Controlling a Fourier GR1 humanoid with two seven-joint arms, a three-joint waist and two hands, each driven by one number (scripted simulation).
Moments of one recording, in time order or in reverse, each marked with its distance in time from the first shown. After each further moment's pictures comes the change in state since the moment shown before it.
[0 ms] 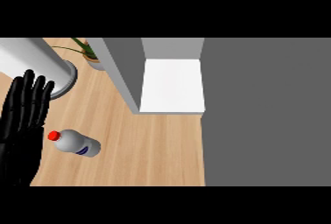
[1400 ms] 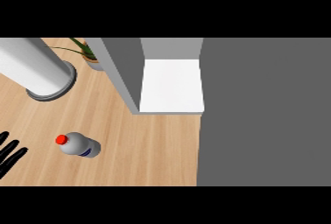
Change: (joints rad) left arm 0.371 0.339 0.319 0.169 1.102 -0.684 0.291; right arm 0.454 0.056 0.099 -0.161 -0.333 0.195 0.120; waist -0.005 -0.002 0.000
